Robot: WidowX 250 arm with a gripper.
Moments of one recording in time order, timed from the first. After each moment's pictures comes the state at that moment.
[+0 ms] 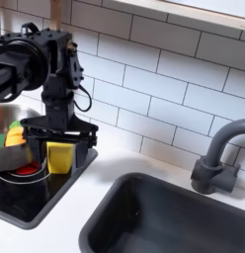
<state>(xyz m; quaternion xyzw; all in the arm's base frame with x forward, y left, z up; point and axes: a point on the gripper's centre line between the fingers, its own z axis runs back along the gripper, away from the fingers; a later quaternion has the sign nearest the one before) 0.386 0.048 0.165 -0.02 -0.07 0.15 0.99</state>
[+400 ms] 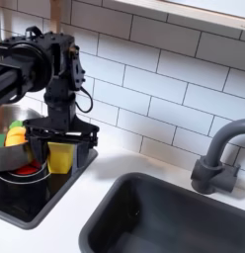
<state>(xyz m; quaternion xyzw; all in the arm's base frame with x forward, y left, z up) 0.394 0.049 0.161 -0.02 -0.07 0.15 0.99</state>
